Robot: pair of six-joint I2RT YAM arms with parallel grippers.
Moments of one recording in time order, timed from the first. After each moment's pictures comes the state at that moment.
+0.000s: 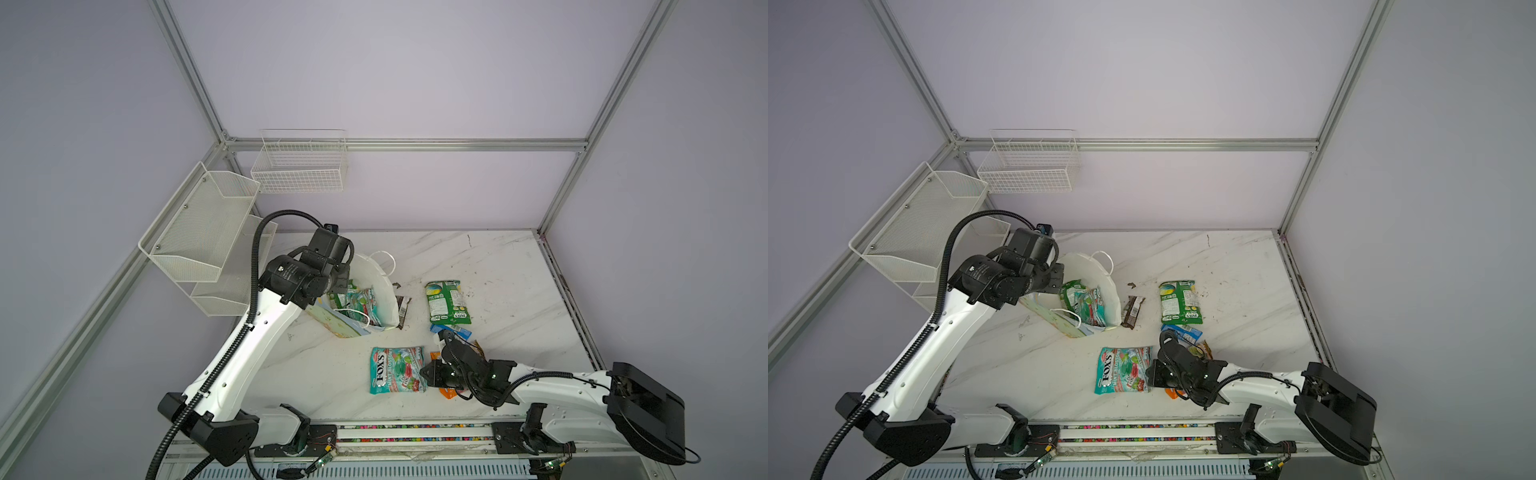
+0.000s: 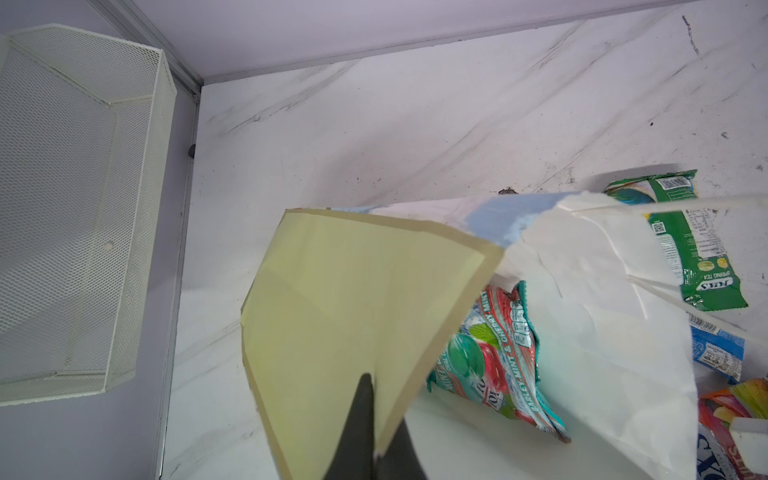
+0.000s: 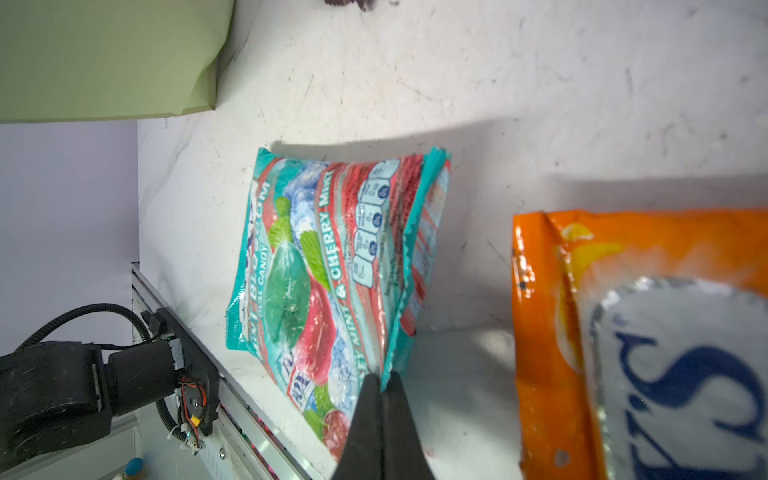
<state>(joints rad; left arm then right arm) -0.49 1.33 1.64 -1.22 -0.40 -0.29 1.04 1.21 0.42 0.03 -0.06 1.06</state>
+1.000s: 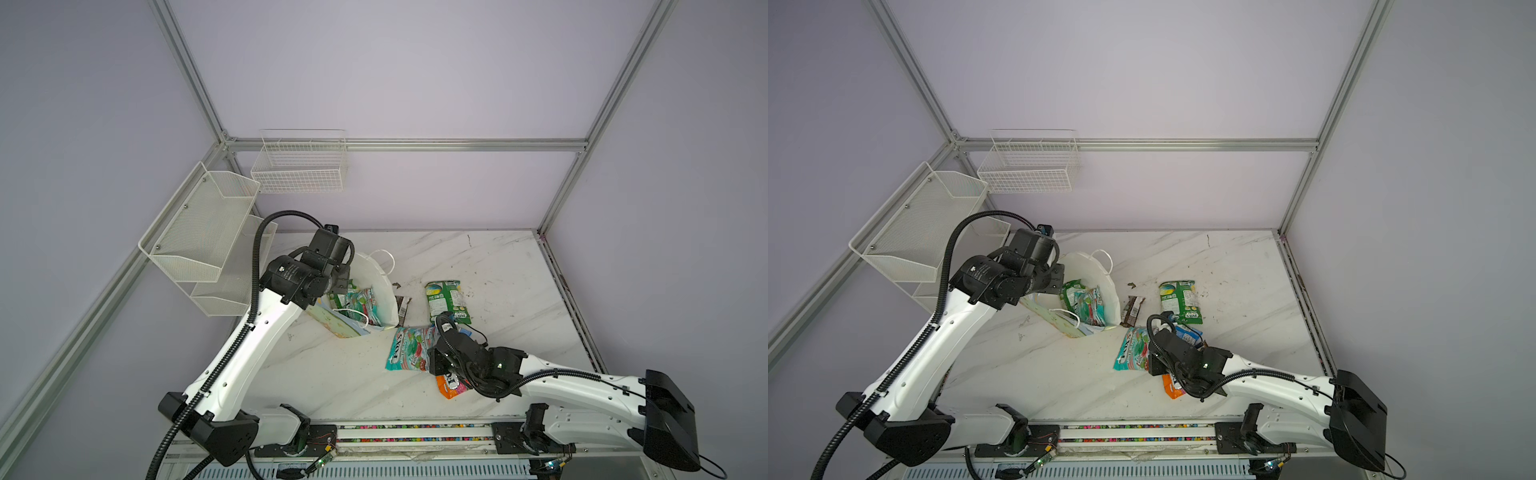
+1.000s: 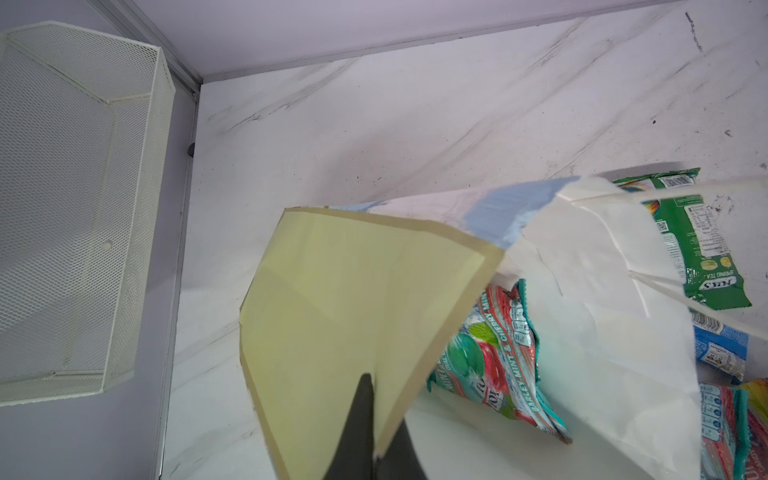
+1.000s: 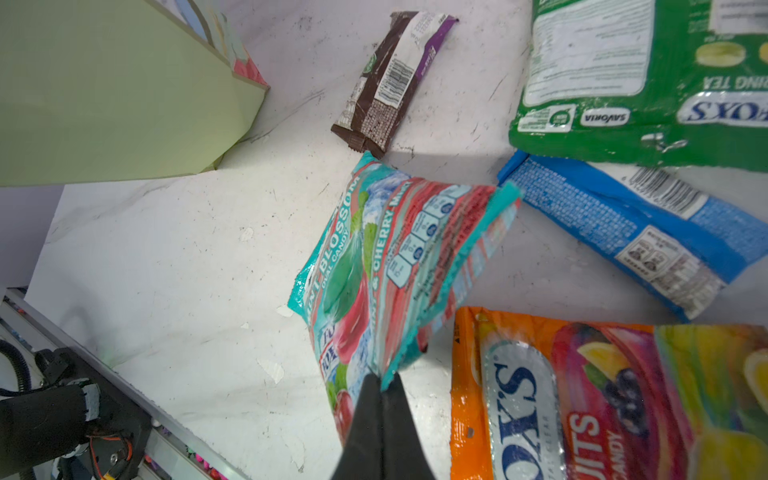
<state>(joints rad) -0.49 1.33 1.63 -1.21 -0.40 -0.29 1.10 1.15 0.70 -0.39 0.26 0.83</state>
